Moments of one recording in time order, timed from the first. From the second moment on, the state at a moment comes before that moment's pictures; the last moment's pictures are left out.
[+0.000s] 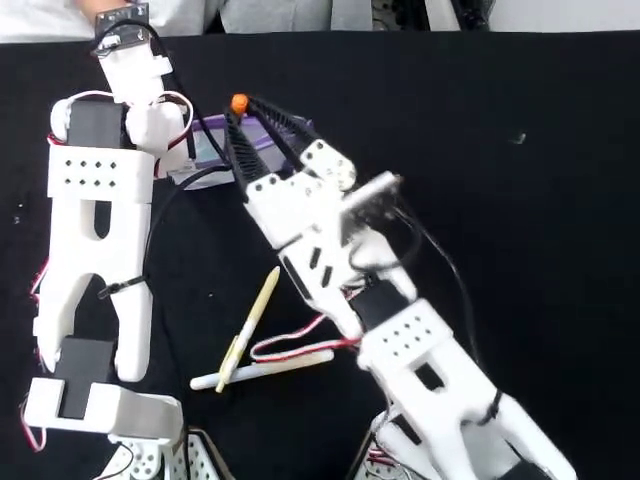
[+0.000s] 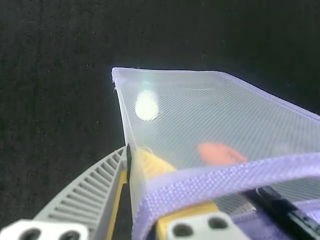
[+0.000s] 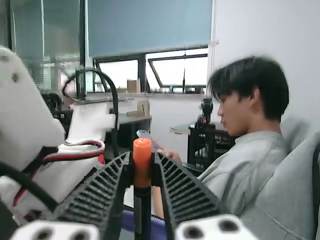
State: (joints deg) left arm -0.8 -2.7 -19.7 91.0 11.5; right arm -33.2 -40.4 56.8 -23.3 0.7
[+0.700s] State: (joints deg) left arm -4.0 -2.6 -19.6 90.8 11.5; right arm -33.2 -47.2 46.1 -0.2 0.7
